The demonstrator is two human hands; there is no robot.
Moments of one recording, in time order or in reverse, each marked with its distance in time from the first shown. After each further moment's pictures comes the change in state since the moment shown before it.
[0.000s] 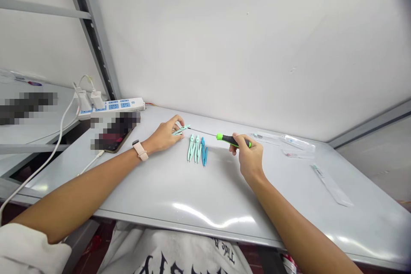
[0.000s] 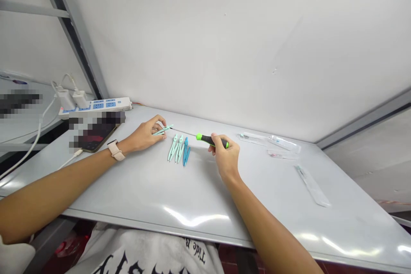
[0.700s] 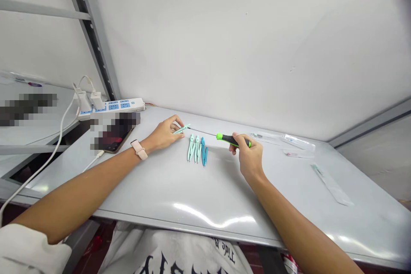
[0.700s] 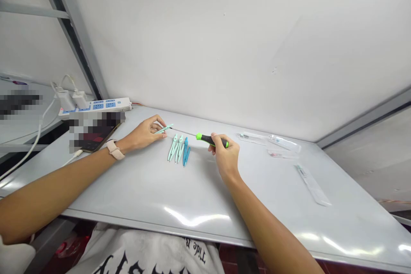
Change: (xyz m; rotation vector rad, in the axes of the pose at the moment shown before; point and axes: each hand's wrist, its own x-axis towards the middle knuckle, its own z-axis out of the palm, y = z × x) left_hand 0.002 -0.001 -0.001 -0.174 0.019 -0.072; right_hand 0.001 0.001 0.000 0.014 -0.008 0.000
